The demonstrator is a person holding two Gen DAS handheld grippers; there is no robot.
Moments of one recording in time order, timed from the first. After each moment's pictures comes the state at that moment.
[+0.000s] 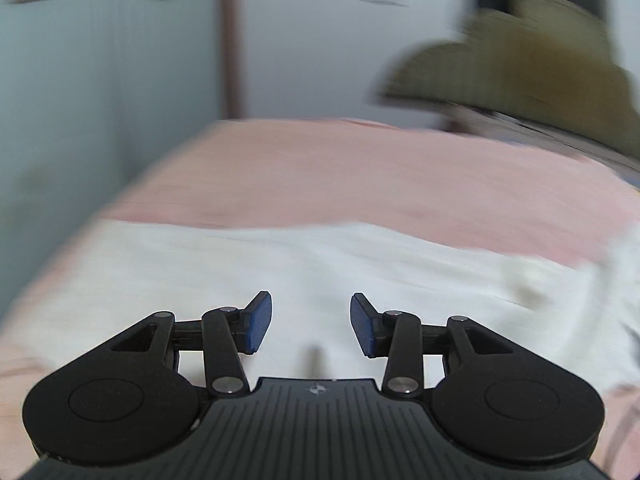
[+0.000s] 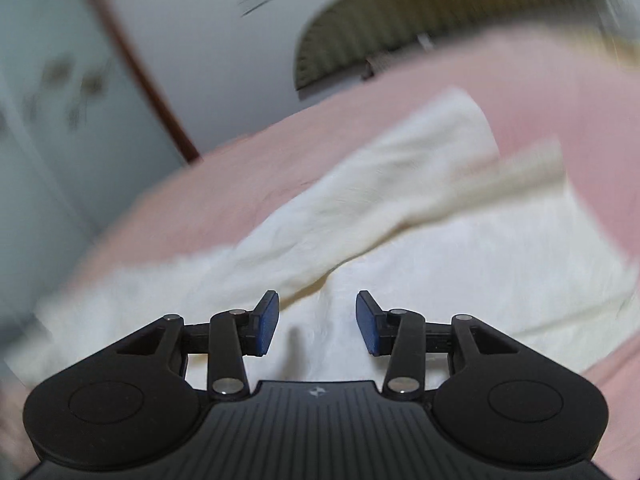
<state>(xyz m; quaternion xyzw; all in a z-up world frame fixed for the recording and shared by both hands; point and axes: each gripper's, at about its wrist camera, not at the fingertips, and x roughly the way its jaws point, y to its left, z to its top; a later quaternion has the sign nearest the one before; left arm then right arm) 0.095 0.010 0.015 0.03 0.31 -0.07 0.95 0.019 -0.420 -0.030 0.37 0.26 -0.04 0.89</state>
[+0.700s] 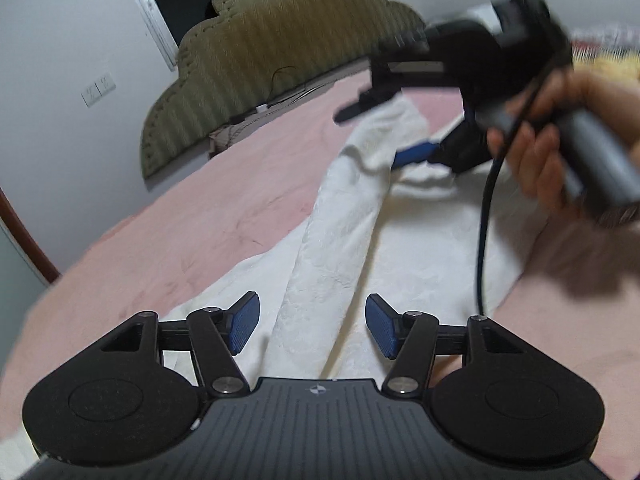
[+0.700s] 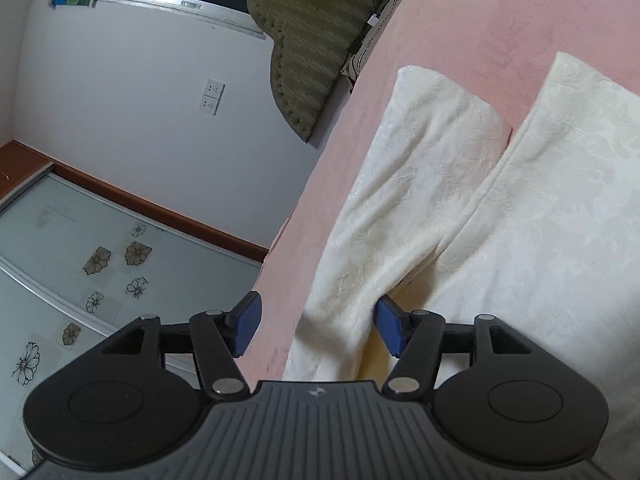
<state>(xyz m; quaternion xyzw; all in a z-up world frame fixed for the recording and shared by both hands) 0.037 -0.195 -0.078 0.32 0.19 -0.29 0.88 0.066 -0.474 -0.062 0.56 0.14 -0.03 0.81</state>
